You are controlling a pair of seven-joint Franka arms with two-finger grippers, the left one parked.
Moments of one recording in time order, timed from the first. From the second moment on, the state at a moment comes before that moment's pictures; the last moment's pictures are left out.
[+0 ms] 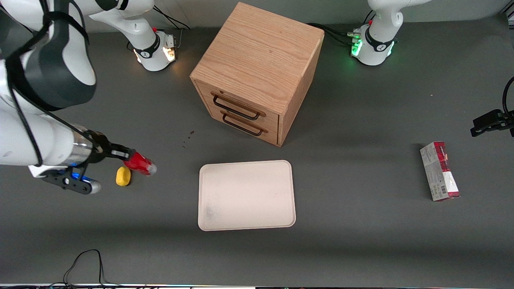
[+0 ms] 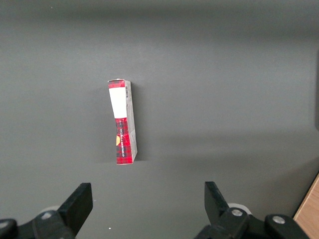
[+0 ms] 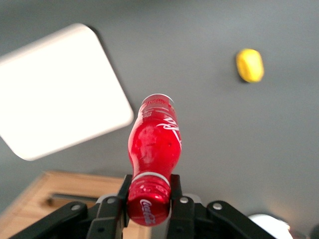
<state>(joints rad) 0.21 0.59 0.02 -0.93 0.12 1.33 0.61</state>
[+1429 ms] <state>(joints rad) 0.31 0.87 0.10 -0.89 0.06 1.75 0.71</state>
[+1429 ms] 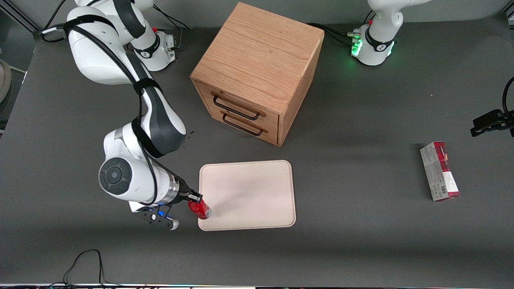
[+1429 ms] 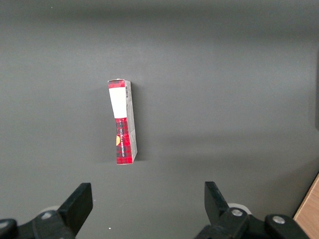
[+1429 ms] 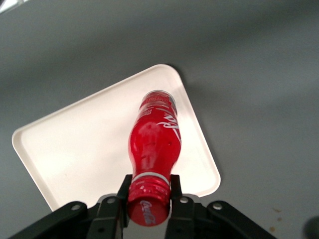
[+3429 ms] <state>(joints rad) 0.32 0.94 0.10 -0.89 0.04 1.79 0.57</state>
